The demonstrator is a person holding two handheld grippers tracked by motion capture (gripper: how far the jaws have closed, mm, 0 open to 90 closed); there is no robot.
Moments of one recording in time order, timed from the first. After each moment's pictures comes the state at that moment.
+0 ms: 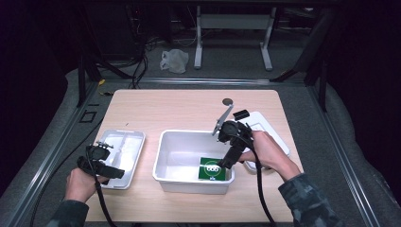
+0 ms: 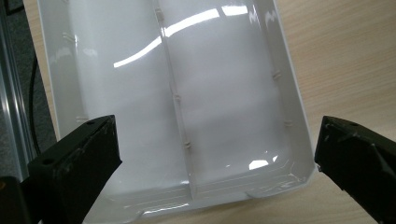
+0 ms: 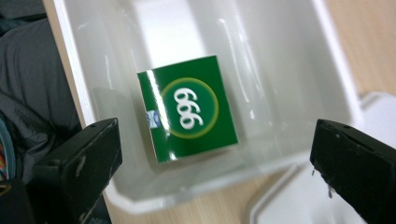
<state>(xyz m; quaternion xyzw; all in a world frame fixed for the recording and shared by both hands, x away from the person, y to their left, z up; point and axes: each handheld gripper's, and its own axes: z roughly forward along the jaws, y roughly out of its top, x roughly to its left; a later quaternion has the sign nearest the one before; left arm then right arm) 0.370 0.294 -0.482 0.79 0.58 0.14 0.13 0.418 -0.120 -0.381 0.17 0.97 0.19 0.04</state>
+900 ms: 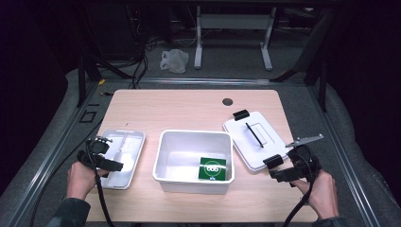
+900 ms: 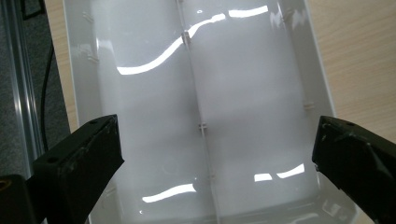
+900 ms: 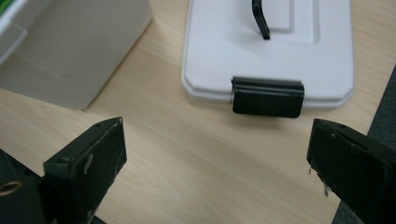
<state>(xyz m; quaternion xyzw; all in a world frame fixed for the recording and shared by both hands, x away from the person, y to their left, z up) 0.395 0.304 -0.488 0.78 0.59 0.16 0.13 0.360 -0.285 -0.433 0.50 0.83 0.25 0.11</state>
